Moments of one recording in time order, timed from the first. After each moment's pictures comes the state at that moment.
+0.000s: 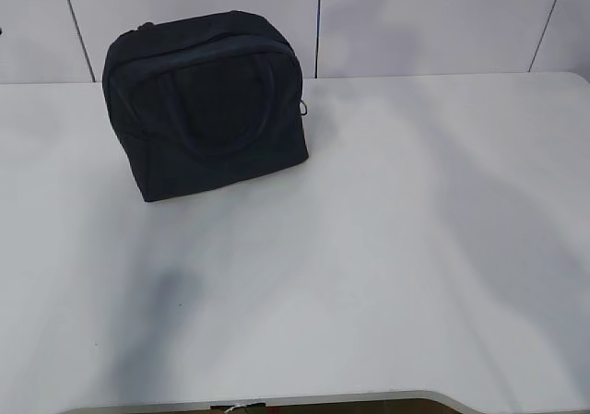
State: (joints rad) left arm -0.07 1.60 -1.66 -0.18 1.25 0.40; right arm 0.15 1.80 -2.04 0.28 1.26 -0.33
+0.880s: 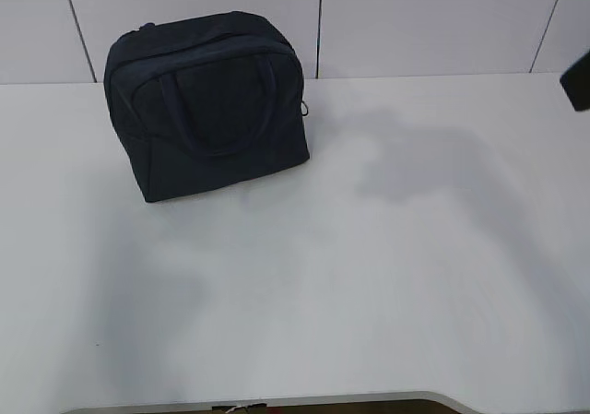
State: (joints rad) left arm -0.07 0.81 -0.97 -0.20 1.17 0.28; right arm 0.15 1.15 -1.29 0.36 1.25 -0.44
